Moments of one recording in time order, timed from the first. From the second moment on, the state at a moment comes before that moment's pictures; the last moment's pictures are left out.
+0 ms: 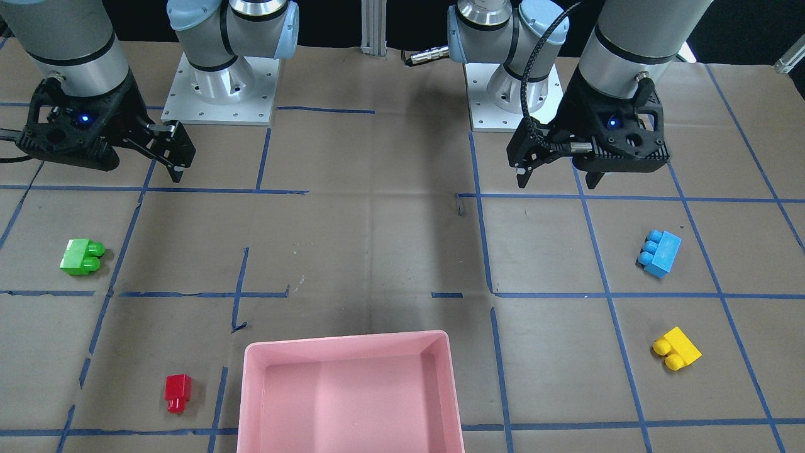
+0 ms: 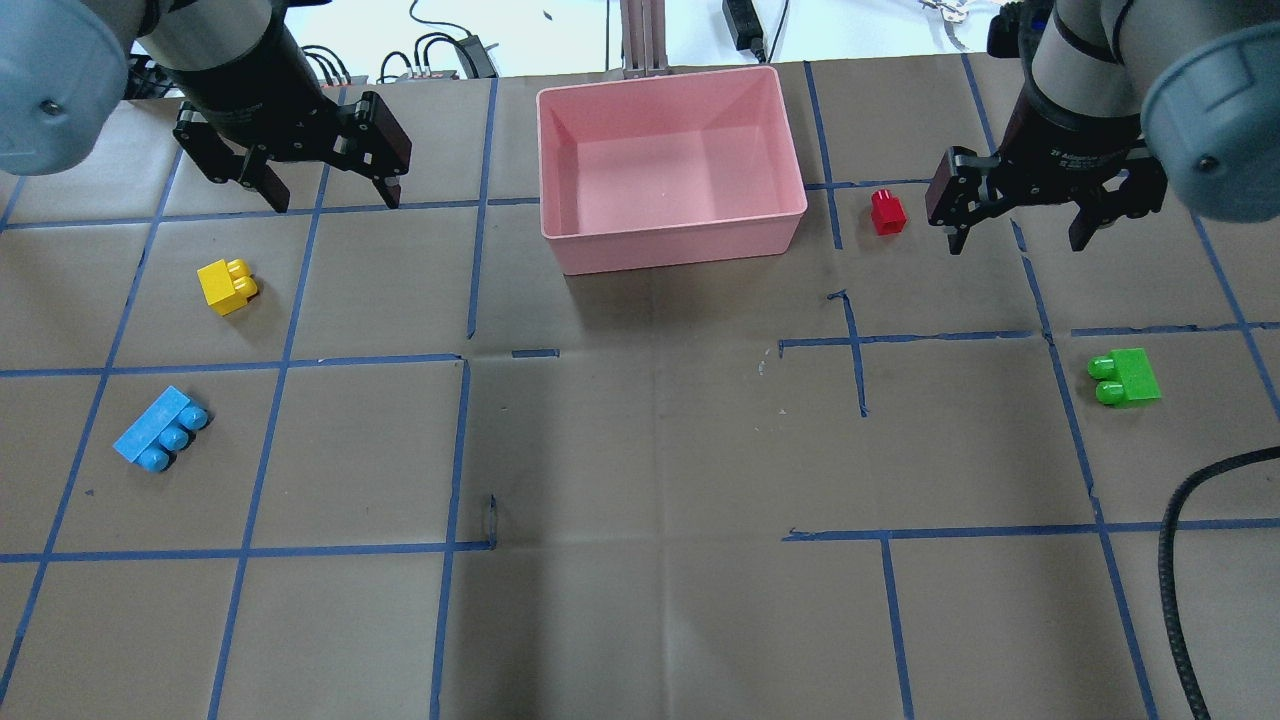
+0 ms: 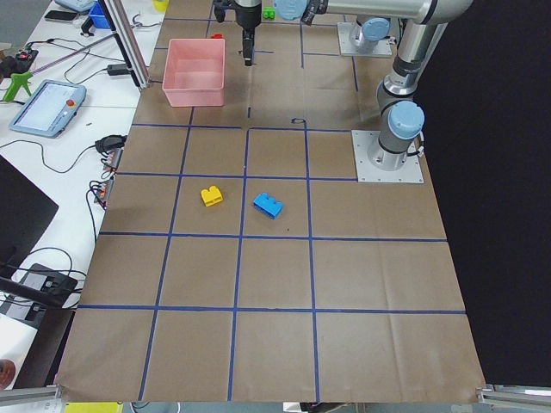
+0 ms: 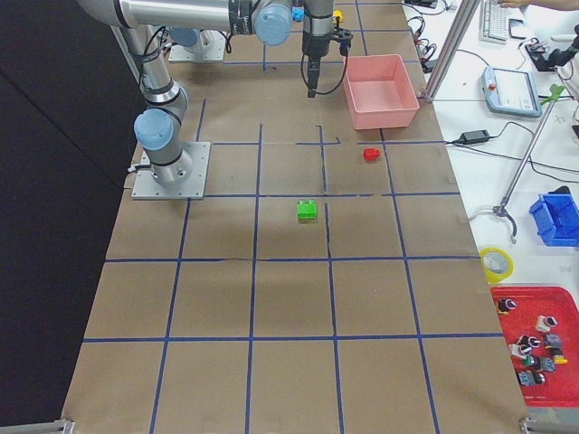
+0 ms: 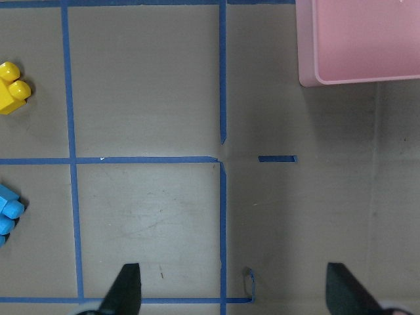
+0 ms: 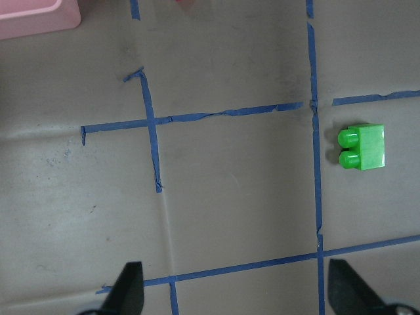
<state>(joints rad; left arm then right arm) -1.57 -1.64 -1.47 -1.57 1.58 0.01 1.52 -1.59 1.65 -1.62 -1.69 0.05</state>
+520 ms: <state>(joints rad) -1.57 -1.64 -1.47 -1.57 1.58 0.01 1.53 -1.62 1.69 -1.66 -1.55 0.05</state>
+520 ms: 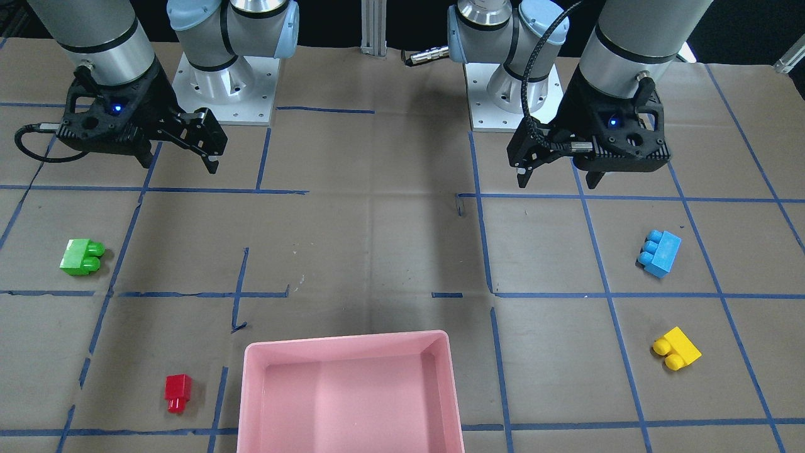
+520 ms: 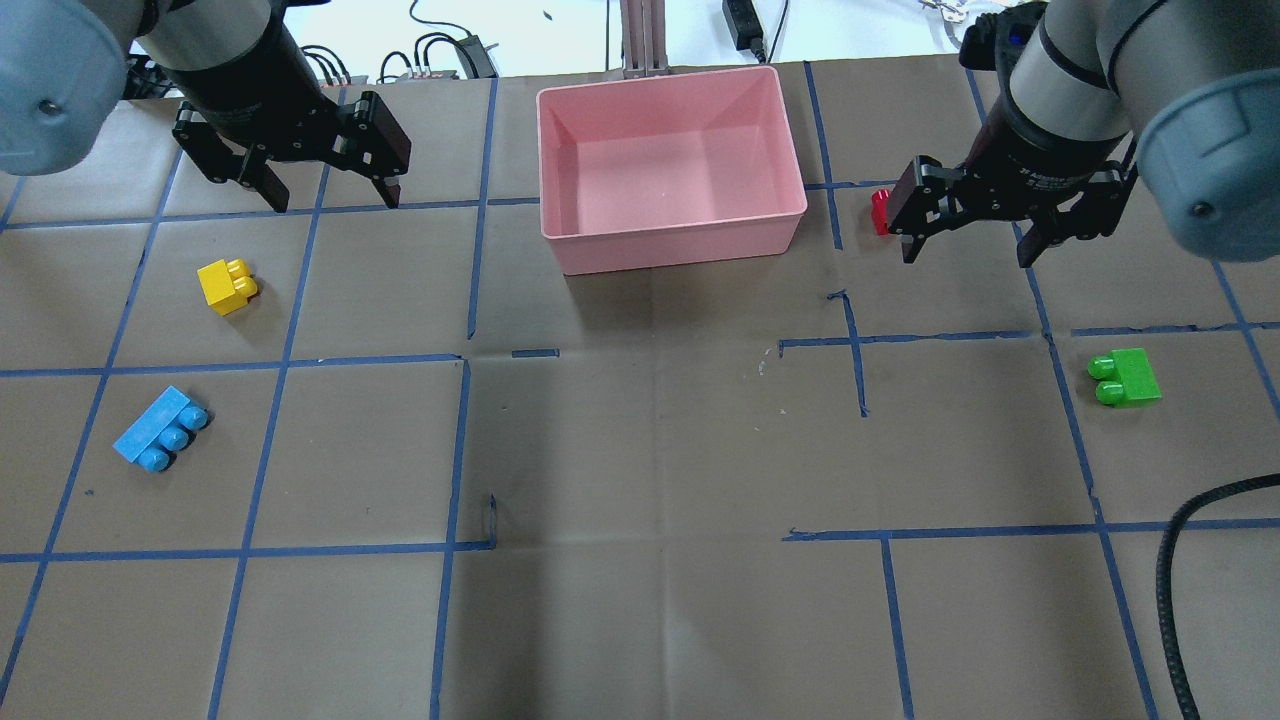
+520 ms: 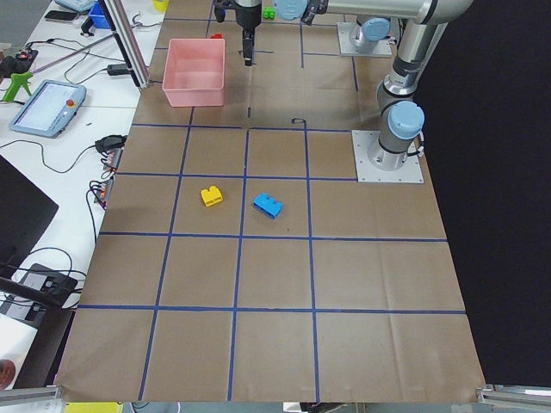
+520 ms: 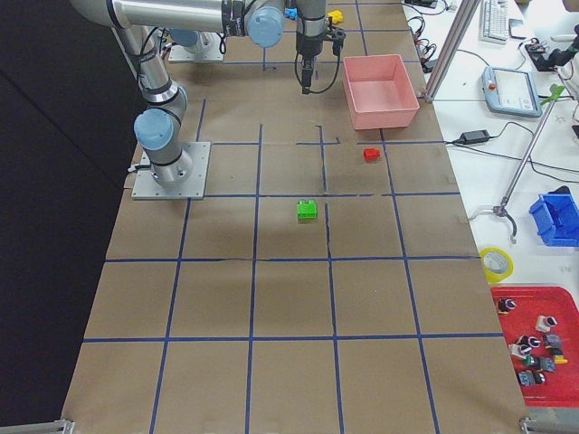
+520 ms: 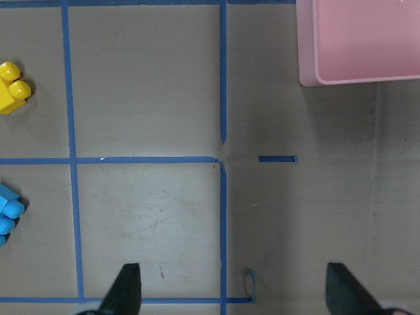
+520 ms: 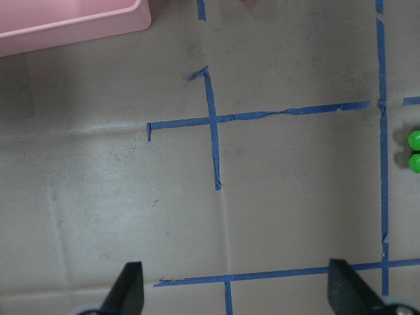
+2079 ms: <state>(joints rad) -1.53 -1.63 -1.47 -1.57 1.59 0.11 1.53 -1.63 1.69 -1.69 -1.70 -0.03</state>
